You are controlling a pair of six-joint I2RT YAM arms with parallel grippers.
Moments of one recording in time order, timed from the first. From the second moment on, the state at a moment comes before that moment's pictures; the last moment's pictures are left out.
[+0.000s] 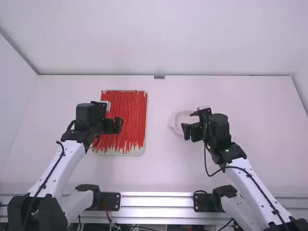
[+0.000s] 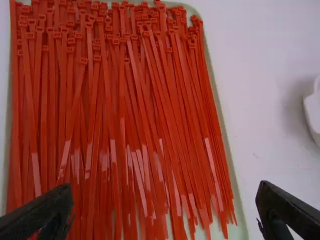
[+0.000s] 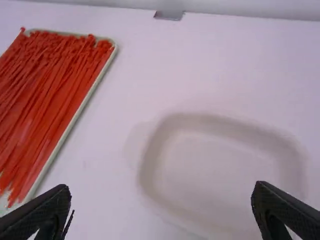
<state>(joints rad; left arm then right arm) 0.02 1.14 0.70 -0.38 0.28 -0.07 0.29 1.00 0.56 -0.19 -0.17 0.04</state>
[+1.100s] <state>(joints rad) -0.03 1.71 1.32 -0.47 0.28 -0.09 0.30 1.12 0.69 -0.11 -0.28 0.05</state>
